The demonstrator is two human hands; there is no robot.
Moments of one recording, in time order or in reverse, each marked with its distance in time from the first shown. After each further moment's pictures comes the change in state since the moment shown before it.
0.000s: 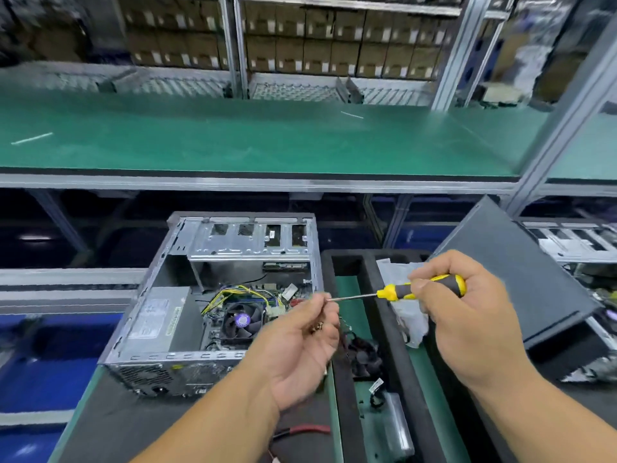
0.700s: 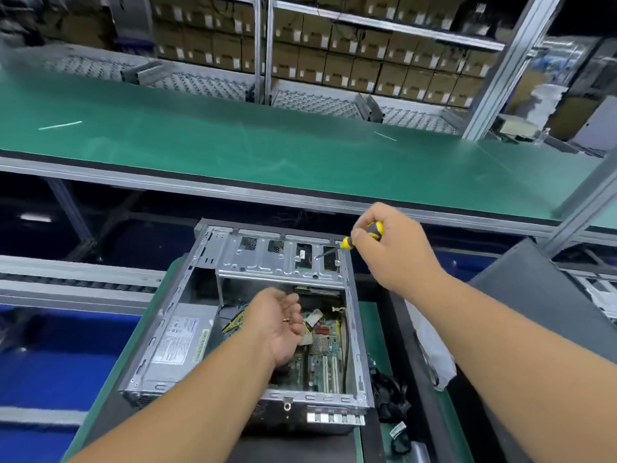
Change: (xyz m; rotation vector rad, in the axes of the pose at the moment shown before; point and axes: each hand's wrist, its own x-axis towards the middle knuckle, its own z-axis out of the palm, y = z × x) left_hand 0.093 0.112 -0.056 0.114 0.406 0.067; right_hand 0.148 -0.007 0.137 -0.501 -0.234 -0.172
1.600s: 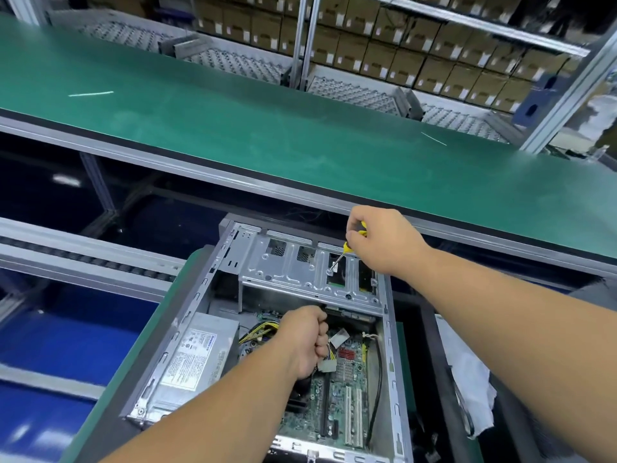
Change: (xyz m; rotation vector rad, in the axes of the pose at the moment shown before) left_hand 0.083 0.001 -0.009 0.283 -0.053 0.037; right_hand 0.111 0.002 0.082 -0.371 -0.315 -0.156
